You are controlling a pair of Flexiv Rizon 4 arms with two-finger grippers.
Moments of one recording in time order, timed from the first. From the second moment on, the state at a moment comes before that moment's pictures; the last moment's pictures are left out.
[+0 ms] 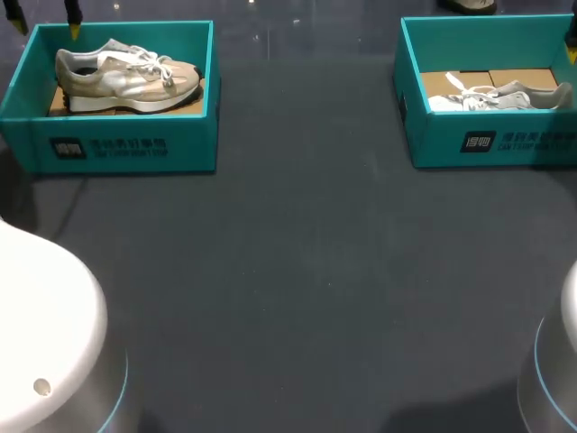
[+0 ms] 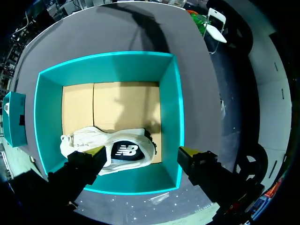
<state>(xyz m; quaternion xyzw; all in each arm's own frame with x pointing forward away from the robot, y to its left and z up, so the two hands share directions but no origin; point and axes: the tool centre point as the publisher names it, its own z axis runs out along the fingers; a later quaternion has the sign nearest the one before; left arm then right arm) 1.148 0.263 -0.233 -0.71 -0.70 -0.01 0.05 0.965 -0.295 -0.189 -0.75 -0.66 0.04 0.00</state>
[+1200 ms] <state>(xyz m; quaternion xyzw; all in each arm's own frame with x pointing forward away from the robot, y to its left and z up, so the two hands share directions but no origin) 1.180 0.284 -0.315 -0.64 -0.77 -0.03 0.02 0.965 -0.295 -0.189 -0.75 -0.66 0.04 0.00</state>
